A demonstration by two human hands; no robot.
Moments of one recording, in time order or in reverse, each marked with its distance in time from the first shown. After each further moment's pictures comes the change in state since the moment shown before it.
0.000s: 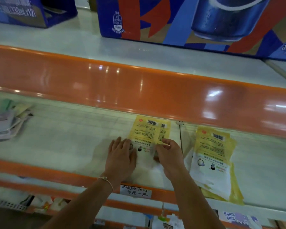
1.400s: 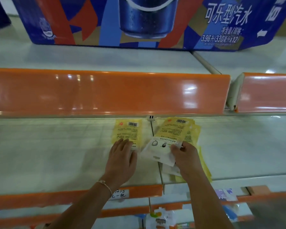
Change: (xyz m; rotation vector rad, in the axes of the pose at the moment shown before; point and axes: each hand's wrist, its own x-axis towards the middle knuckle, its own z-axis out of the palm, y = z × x) left_hand 0.002 0.072 0.019 -0.067 -0.062 0.260; right_hand -0.011 0.021 -0.122 -0.063 0.267 -0.068
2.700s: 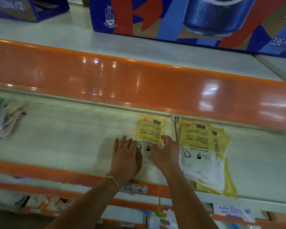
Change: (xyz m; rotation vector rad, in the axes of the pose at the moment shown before) left_hand -0.020 -0.045 -0.003 0.224 0.095 -0.136; right_hand -0.023 -0.018 0.114 -0.401 -0.157 -0.228
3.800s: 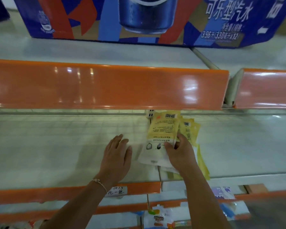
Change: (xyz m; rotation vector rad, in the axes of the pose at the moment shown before) left_hand 0.008 0.039 -0.009 -0.284 -0.053 0.106; right_hand -0.006 0.053 -0.099 0.215 0.088 0.095
